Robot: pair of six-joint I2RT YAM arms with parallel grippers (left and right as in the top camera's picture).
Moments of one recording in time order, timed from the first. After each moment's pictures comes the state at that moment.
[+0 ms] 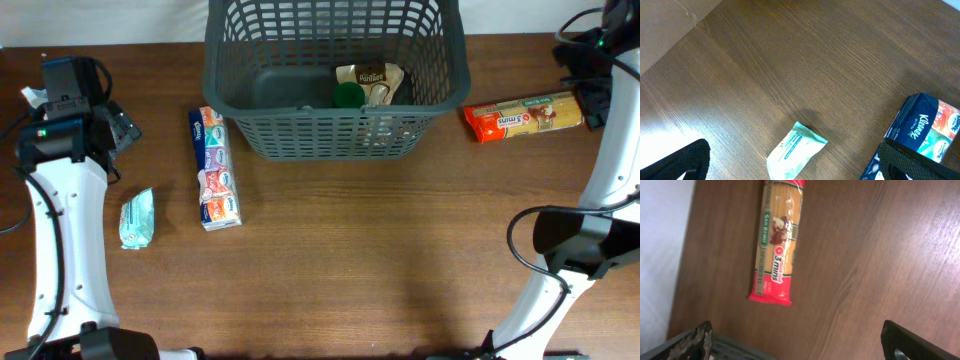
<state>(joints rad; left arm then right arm) 0.21 1.57 1.58 -1.03 -0.42 -0.42 -0.25 2.17 2.61 -1.69 0.19 1.02</state>
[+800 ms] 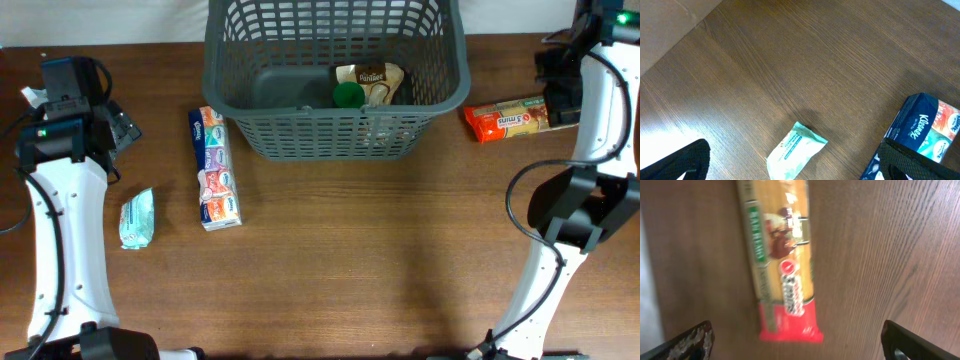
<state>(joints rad) 0.21 1.57 1.58 -1.03 -0.41 -0.42 -0.29 2.42 2.55 -1.48 0.10 1.22</state>
